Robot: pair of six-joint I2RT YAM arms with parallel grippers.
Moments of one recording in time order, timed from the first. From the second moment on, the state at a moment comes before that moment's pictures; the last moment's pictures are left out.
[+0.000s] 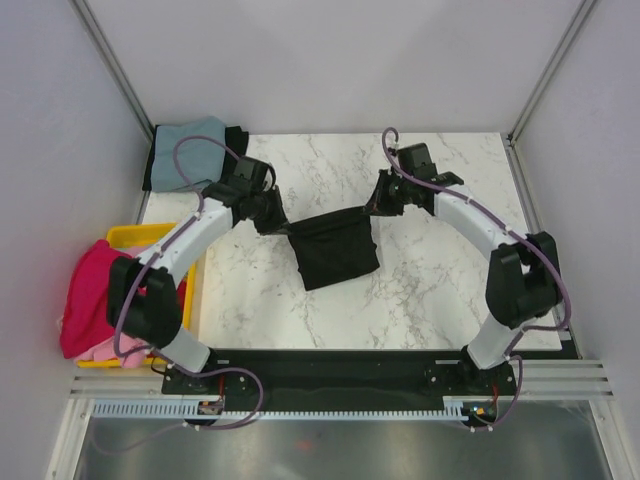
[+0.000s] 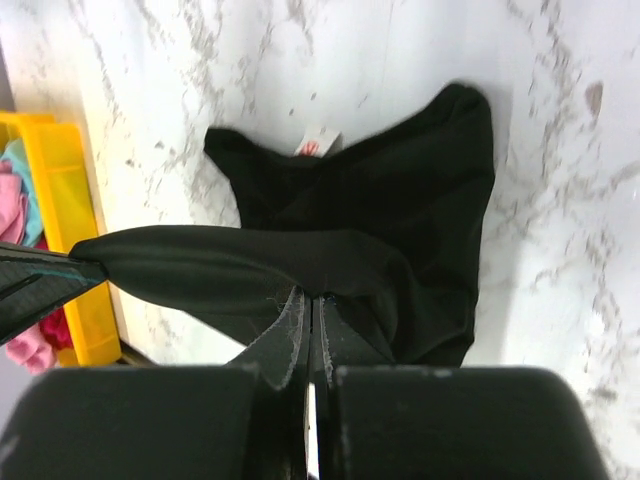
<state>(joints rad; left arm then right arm) -0.38 1.55 1.25 -0.68 0.22 -0.62 0.35 1.69 1.33 -0.47 -0.34 0.58</state>
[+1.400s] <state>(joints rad) -0.29 1.98 1.68 -0.72 0.24 -0.47 0.24 1.87 1.41 -0.41 -0.26 0.55</state>
